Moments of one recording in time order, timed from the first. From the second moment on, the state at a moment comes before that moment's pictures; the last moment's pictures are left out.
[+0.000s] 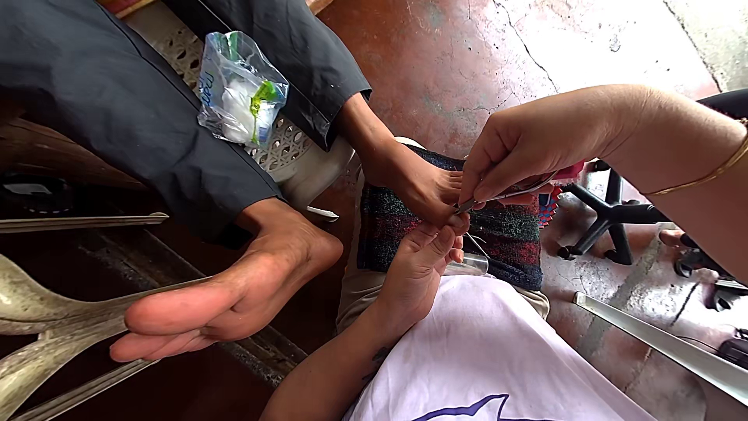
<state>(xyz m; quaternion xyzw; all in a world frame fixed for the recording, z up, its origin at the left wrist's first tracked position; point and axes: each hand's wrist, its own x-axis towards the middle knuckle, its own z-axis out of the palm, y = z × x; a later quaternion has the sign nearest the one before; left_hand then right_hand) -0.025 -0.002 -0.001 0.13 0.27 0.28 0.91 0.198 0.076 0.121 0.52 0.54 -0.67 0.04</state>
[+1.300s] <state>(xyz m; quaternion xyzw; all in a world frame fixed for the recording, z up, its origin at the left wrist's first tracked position) -0.025 -0.003 -0.004 0.16 0.27 0.28 0.91 0.200 0.090 0.112 0.47 0.56 -0.68 0.06</state>
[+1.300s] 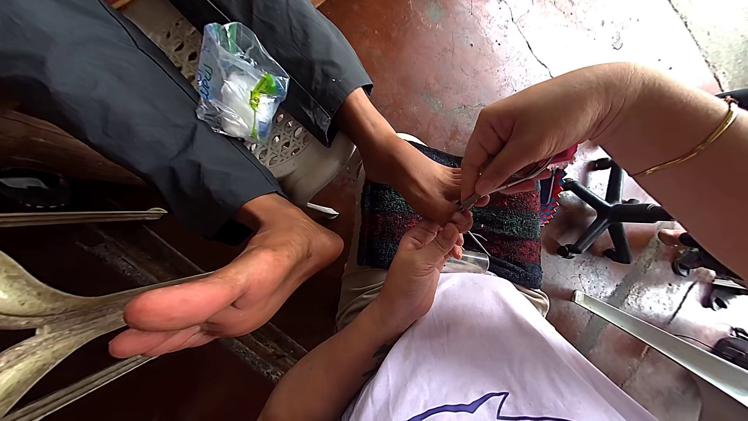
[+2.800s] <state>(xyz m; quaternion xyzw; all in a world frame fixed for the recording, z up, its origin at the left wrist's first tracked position) -0.023 -0.002 -0.003 0.20 0.28 0.28 0.90 0.208 0.078 0.100 0.42 0.61 -0.68 0.01</state>
